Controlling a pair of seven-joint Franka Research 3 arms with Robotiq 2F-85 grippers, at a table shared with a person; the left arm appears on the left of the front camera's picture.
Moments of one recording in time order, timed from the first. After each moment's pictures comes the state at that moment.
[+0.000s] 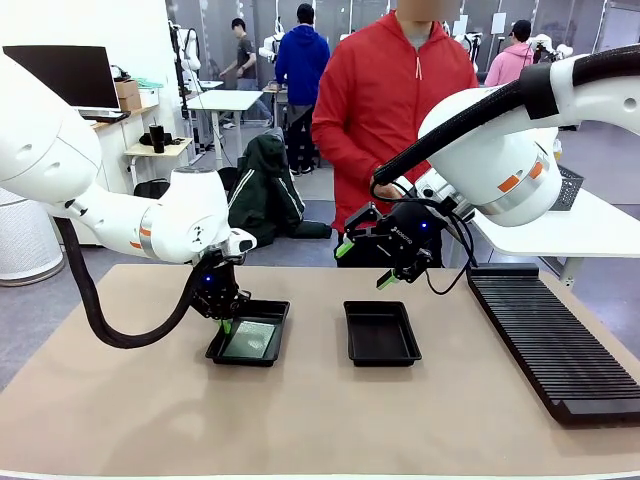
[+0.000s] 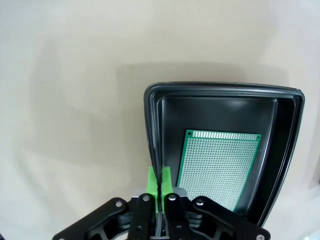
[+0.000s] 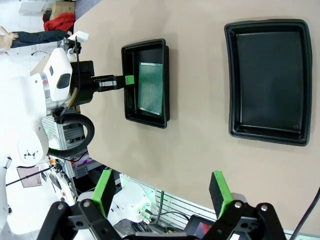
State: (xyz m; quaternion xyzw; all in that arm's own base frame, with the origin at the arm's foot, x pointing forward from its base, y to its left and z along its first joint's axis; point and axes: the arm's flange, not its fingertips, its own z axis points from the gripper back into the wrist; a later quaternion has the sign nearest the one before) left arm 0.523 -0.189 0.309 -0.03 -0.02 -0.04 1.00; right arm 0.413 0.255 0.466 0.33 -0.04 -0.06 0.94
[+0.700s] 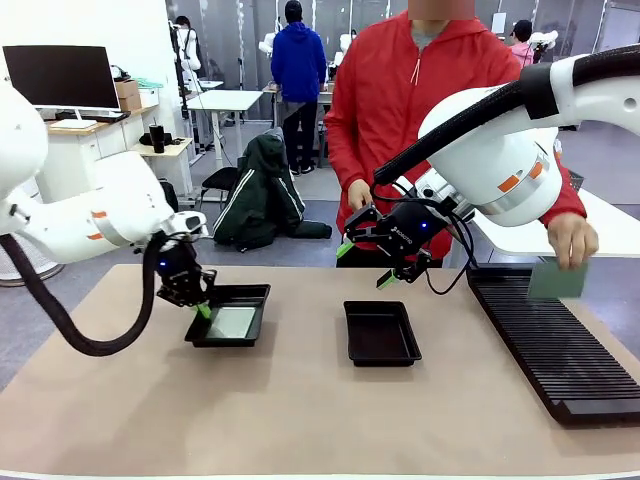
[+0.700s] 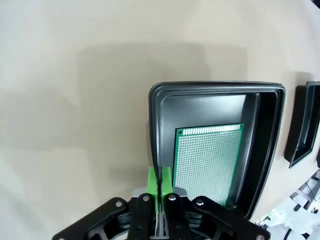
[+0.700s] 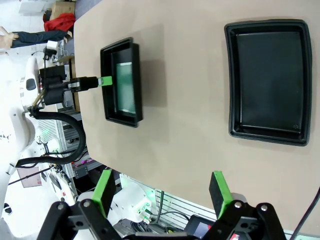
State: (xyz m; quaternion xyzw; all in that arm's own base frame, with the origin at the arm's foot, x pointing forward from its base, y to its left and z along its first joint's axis) left arm 0.529 -0.089 0.337 -0.18 -0.01 -0.02 0.98; right arm 0.413 0.255 0.466 0.33 -0.04 -0.06 0.94
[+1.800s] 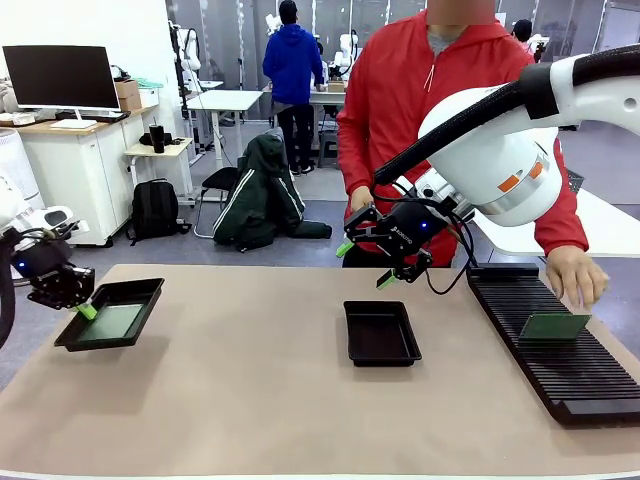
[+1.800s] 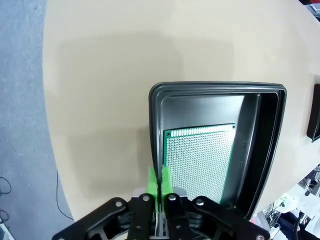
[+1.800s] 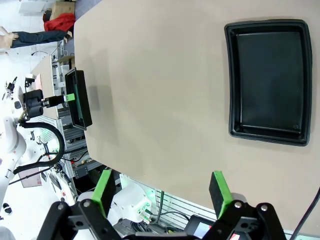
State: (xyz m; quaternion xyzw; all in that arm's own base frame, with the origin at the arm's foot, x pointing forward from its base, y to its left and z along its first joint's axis) left arm 0.482 0.119 0.353 -0.18 -0.03 0.02 0.98; right arm 0.413 0.255 0.466 0.33 -0.04 -0.06 0.94
